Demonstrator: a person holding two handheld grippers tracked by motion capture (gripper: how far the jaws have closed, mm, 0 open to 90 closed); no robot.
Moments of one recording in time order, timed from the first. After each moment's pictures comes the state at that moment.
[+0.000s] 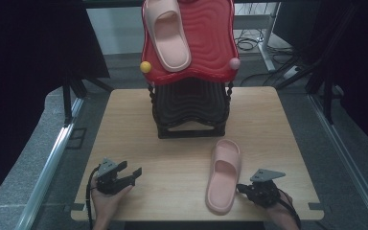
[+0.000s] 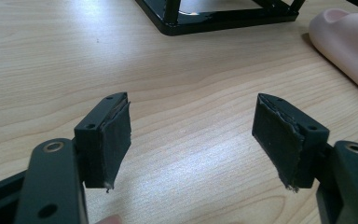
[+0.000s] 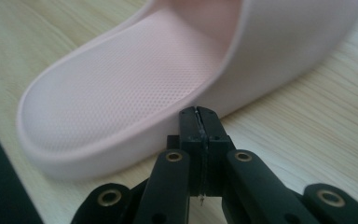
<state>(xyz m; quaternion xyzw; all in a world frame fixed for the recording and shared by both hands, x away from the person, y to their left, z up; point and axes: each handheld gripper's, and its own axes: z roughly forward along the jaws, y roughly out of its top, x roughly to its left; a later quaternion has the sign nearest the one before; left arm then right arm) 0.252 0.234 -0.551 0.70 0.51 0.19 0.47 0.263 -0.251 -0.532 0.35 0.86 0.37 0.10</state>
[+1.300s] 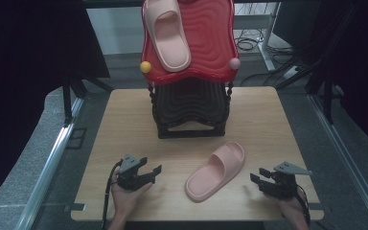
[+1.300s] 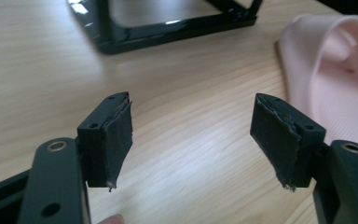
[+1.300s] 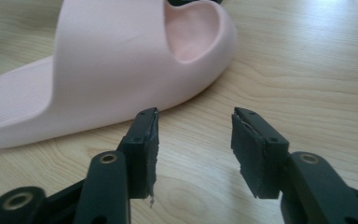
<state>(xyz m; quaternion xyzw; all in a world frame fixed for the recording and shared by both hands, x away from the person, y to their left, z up) 0.268 0.168 -0.535 0.72 0.47 0.17 0.48 0.278 -0.305 -0.525 0.46 0.76 0.43 0.16</state>
